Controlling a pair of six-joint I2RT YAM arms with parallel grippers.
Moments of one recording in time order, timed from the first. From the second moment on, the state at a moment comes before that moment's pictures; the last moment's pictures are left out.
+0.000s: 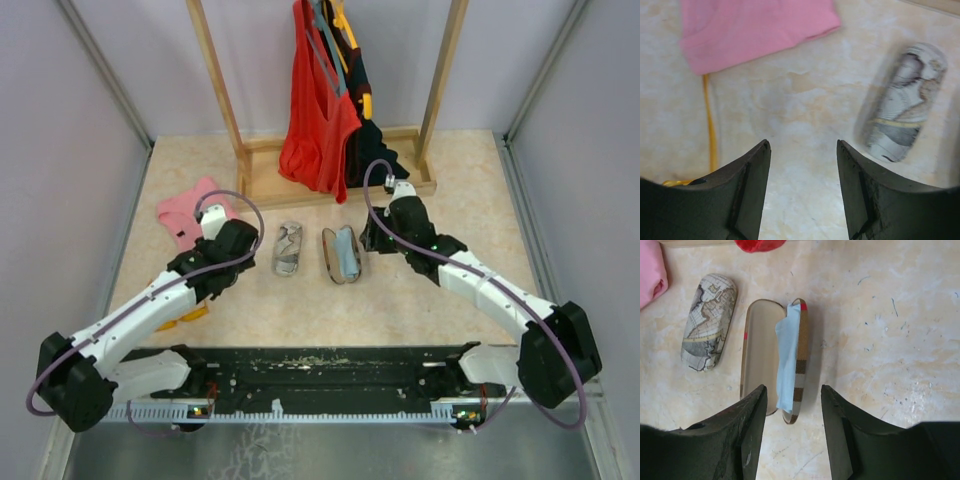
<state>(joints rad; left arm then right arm) -0.66 1.09 0.81 -0.60 -0.65 -0.78 0.55 1.24 0.83 -0.21 0.05 0.43</state>
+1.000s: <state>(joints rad) -0.26 1.35 0.67 -0.55 -0.59 -0.88 0.58 1.02 0.71 -0.30 -0.02 0.45</state>
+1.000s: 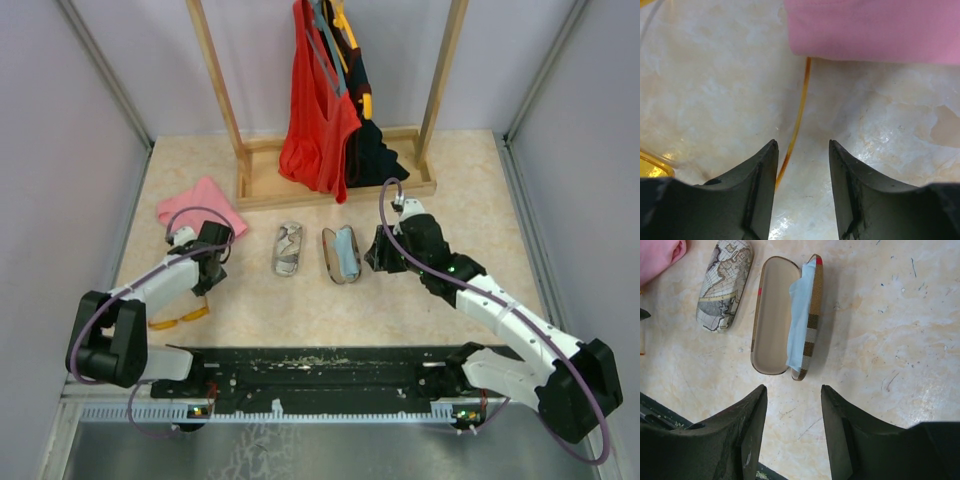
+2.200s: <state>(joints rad) -0.76 1.65 1.11 -0.85 -0.41 -1.52 0.58 0.84 0.67 -0.43 0.03 0.48</state>
